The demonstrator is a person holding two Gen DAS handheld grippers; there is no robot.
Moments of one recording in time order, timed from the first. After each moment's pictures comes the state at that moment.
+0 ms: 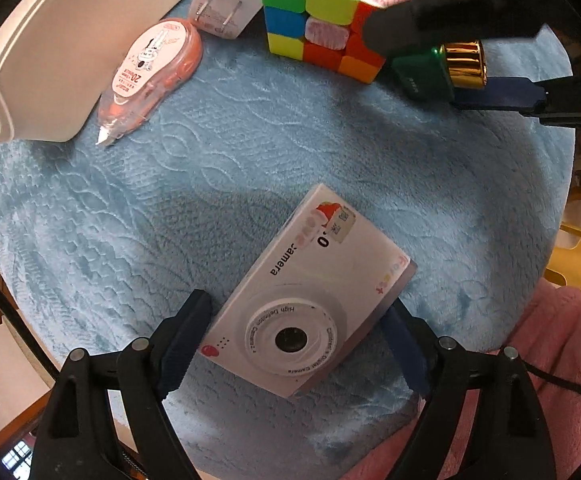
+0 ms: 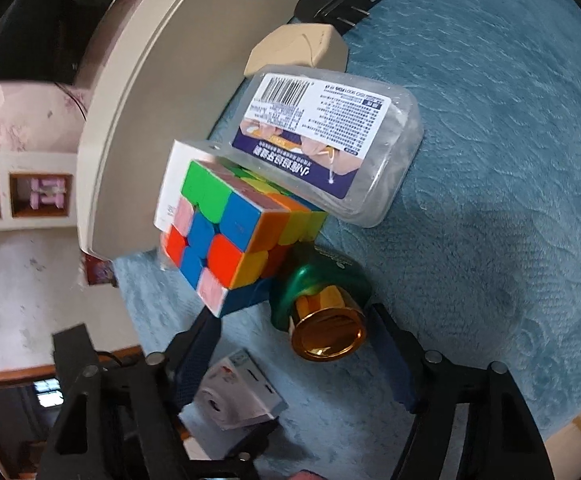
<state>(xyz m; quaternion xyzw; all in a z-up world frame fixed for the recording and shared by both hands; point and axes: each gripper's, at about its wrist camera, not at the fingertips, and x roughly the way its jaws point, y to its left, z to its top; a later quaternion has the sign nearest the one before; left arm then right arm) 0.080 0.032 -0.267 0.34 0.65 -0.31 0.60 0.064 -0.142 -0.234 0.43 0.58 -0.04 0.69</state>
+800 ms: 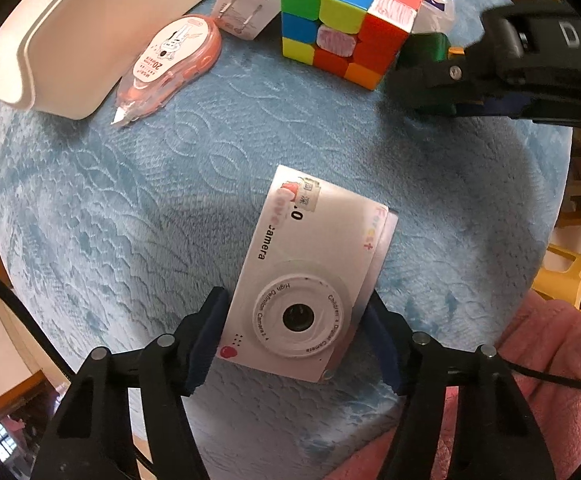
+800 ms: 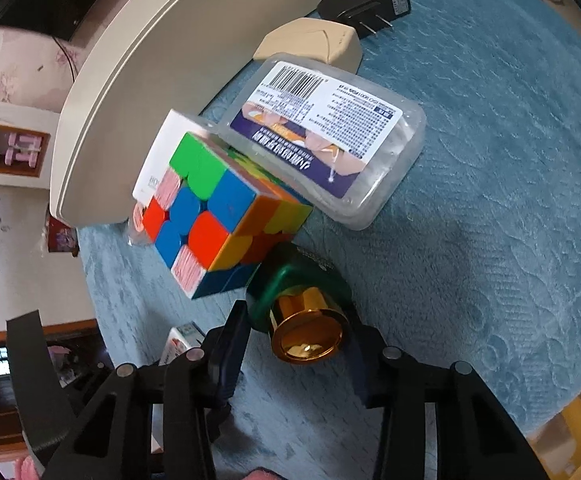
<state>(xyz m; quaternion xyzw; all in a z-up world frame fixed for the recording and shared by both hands) 0.084 0.053 -0.259 0.30 0.66 -0.30 0.62 0.070 -0.124 -0.231 0.34 0.62 -0.05 0.70</state>
